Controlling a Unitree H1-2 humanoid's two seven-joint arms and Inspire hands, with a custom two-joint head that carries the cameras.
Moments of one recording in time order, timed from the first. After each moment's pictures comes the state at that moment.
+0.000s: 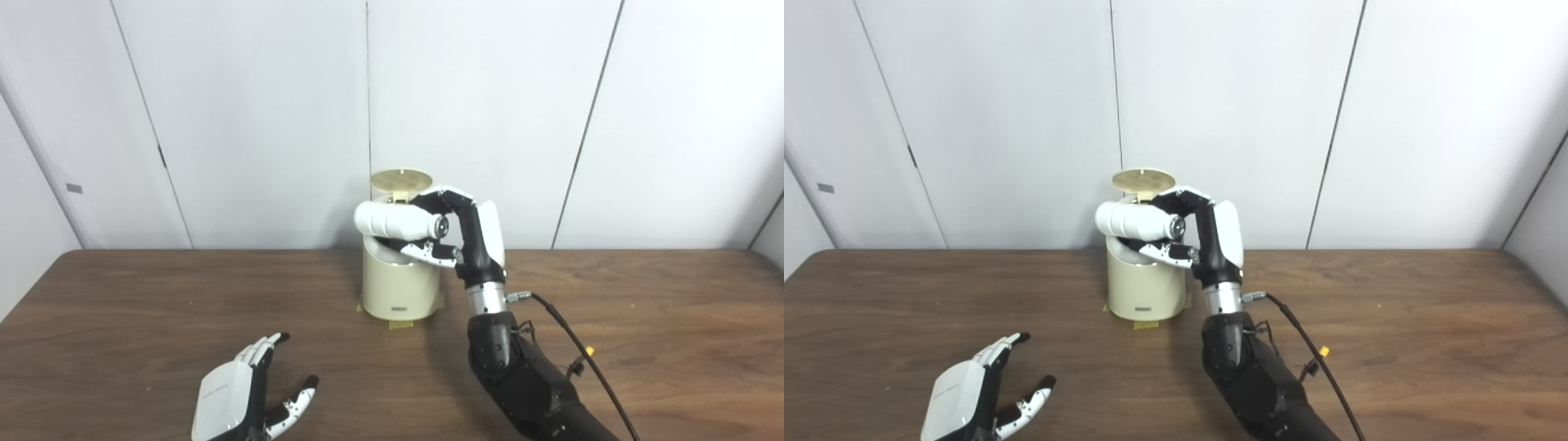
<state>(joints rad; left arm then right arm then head) 0.03 0.13 -0.18 -0.20 0.90 0.25 0.12 -0.76 -0.06 0.39 0.77 -0.35 -0.44 -0.73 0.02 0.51</state>
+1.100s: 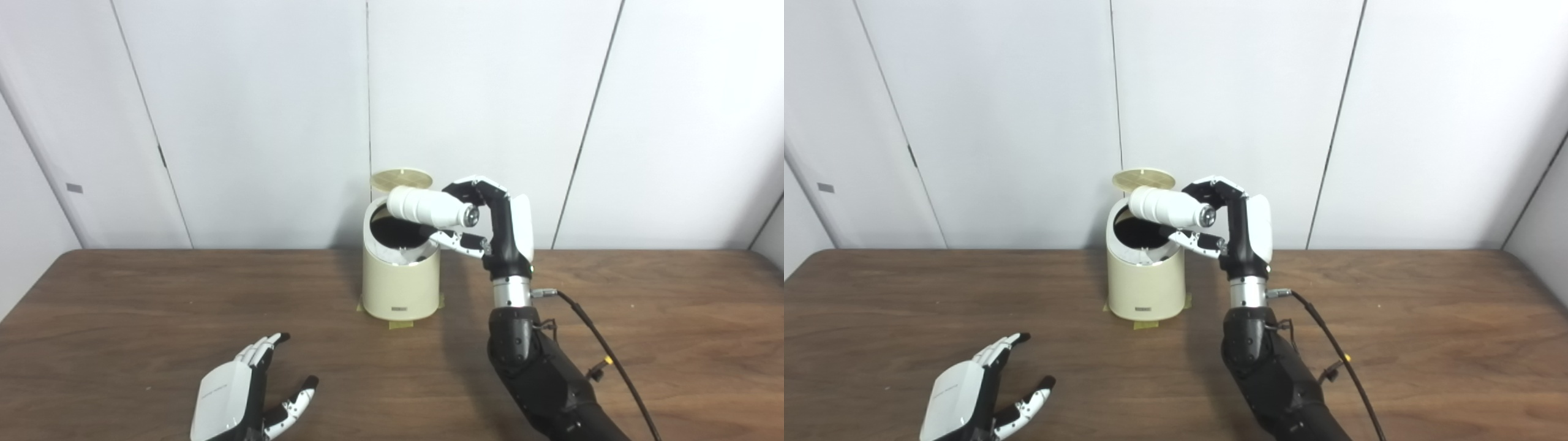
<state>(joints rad) 0.03 0.15 -0.17 -0.19 0.89 0.24 0.13 -0.72 -0.08 0.25 0.73 -0.41 -0.44 -0.69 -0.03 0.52</state>
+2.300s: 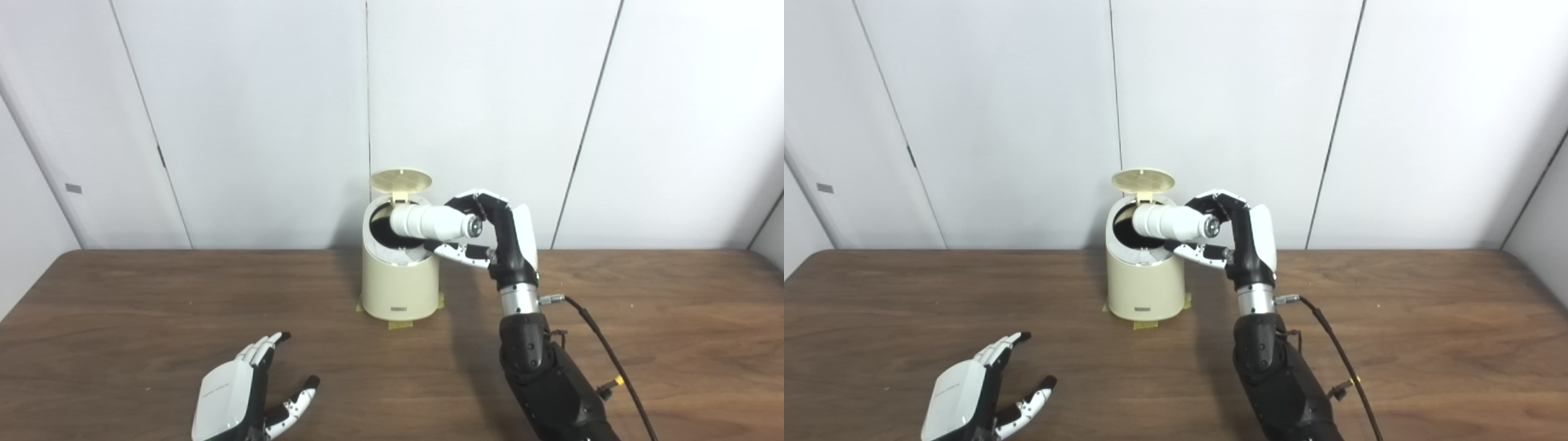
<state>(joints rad) 0.03 0.15 -0.18 -0.19 0.90 0.24 0.12 -0.67 -0.05 0.14 0.64 -0.42 -0.38 -0.51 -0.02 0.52</state>
